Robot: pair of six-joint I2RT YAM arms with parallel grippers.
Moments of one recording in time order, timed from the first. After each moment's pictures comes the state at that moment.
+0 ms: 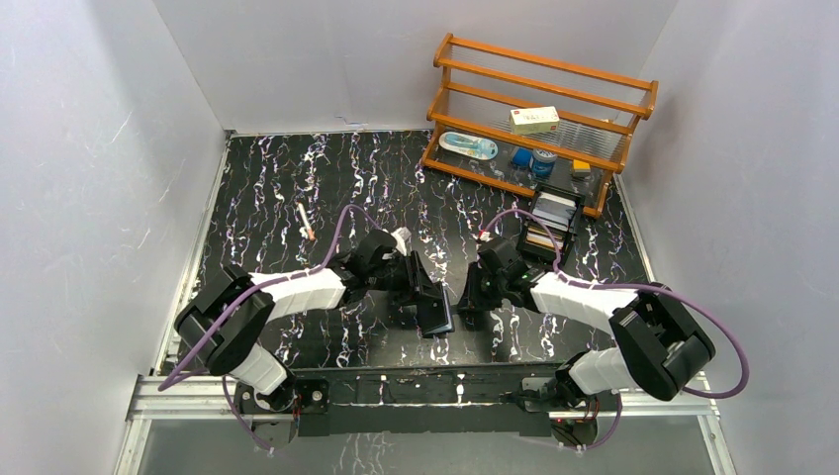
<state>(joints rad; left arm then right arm) -0.77 1.53 0.68 0.16 0.43 -1.05 0.69 1.35 0.57 -0.18 -0.17 0.70</state>
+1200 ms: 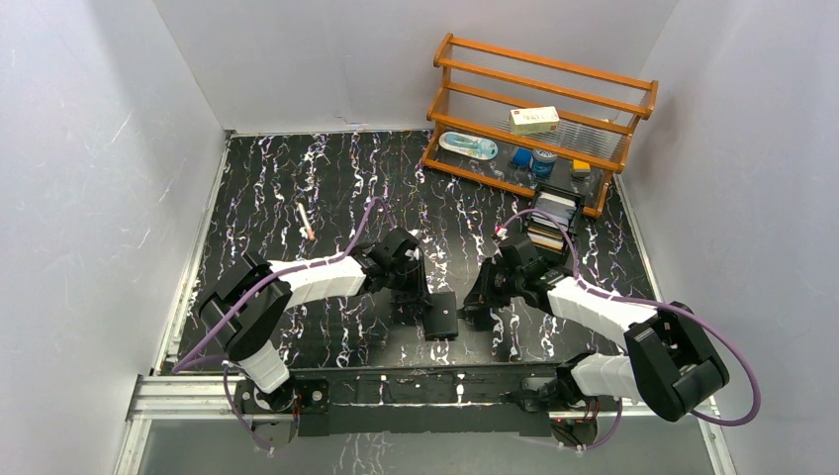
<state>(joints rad) -0.83 1.65 0.87 -0.18 0.22 -0.82 0.56 1.24 0.51 -0.16 -0.31 0.71</state>
